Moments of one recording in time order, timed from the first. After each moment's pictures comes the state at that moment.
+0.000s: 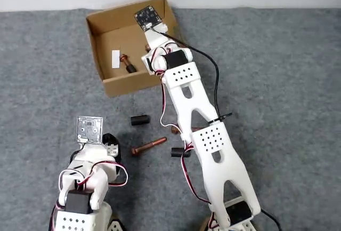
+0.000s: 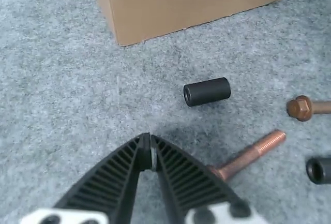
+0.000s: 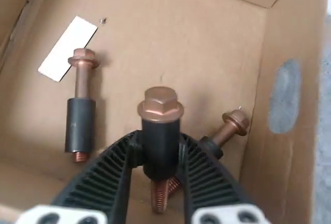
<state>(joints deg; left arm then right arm) 2.1 -100.6 97.1 58.3 11.4 -25.8 72.9 -84.0 68.9 10.5</state>
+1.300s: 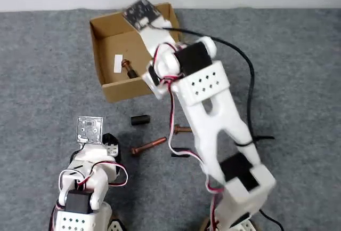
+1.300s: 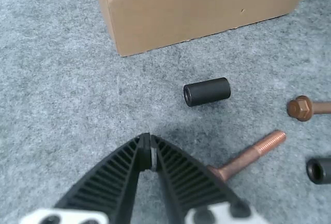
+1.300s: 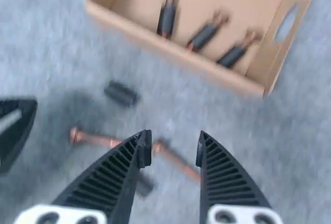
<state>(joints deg) 2.1 -100.6 97.1 58.3 11.4 -32.3 8.3 -35.0 100.5 10.6</state>
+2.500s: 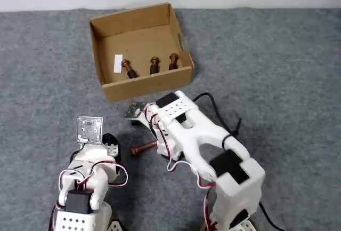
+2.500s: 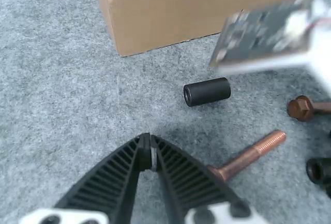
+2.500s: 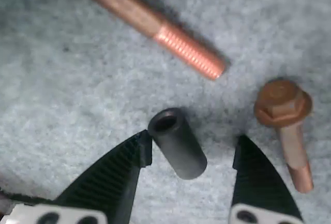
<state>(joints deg) 2.1 -100.6 97.1 58.3 11.4 -36.1 17.5 15.6 78.2 29.6</state>
